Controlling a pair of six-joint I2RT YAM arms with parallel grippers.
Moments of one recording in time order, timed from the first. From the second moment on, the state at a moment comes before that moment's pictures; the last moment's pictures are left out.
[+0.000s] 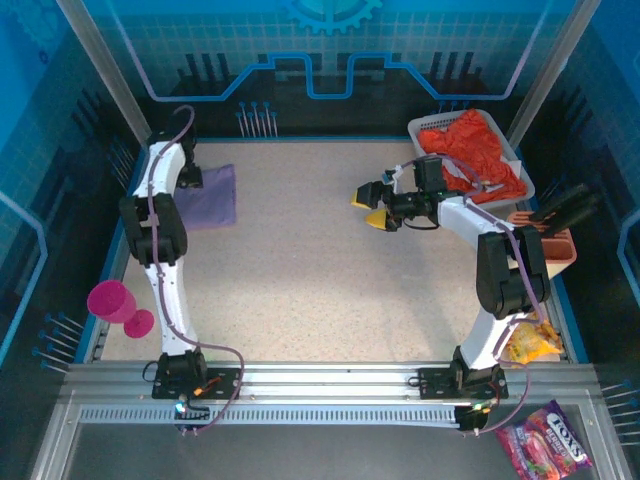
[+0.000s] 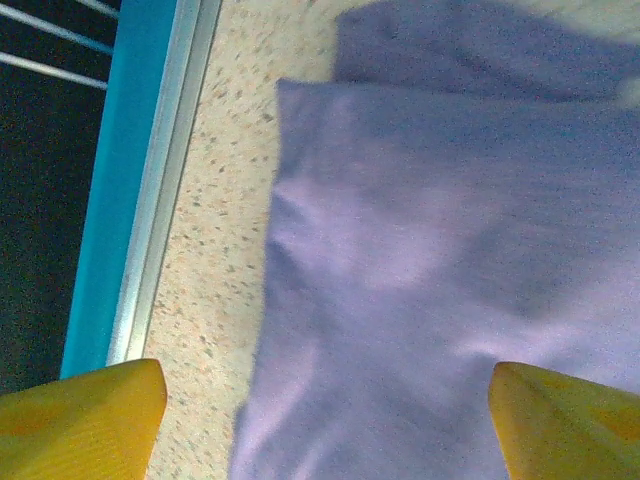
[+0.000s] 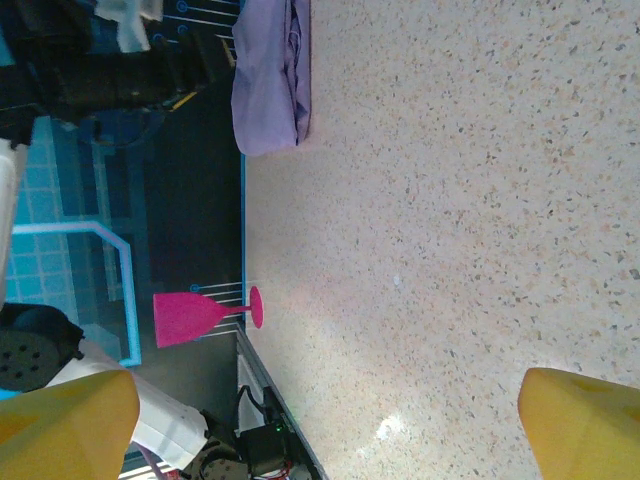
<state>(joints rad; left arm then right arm) 0.18 2.34 2.16 -1.07 -0.39 -0.12 0.18 1.78 1.18 -0.24 -0.97 0.66</state>
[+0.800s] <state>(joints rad) 0.10 2.28 1.85 -0.89 -0.06 -0.33 0.18 1.74 1.06 -0.14 -0.98 0.67</state>
